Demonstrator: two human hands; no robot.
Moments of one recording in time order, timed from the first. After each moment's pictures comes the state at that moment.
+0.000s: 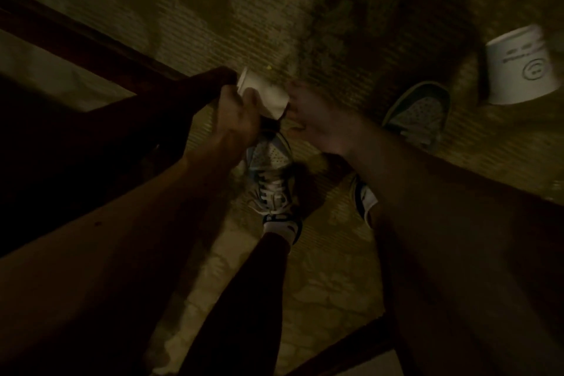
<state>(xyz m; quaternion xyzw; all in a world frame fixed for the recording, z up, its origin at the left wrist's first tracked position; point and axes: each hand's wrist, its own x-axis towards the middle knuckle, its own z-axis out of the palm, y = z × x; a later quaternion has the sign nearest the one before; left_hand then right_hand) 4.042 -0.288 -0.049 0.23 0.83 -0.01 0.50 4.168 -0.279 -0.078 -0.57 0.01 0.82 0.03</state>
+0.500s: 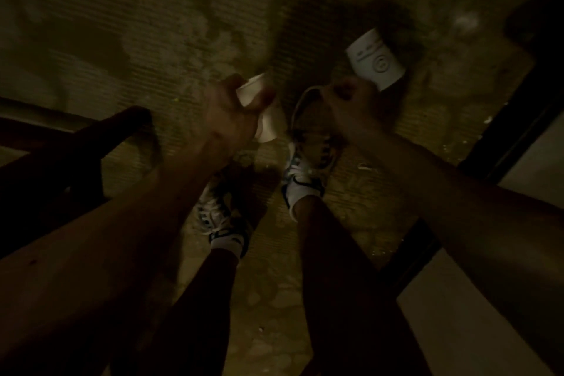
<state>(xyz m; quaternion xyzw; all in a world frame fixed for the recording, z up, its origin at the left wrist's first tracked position) 4.173 -0.256 -0.034 0.43 0.71 0.01 0.55 4.352 -0.286 -0.040 -0.81 -0.15 0.55 0.10</state>
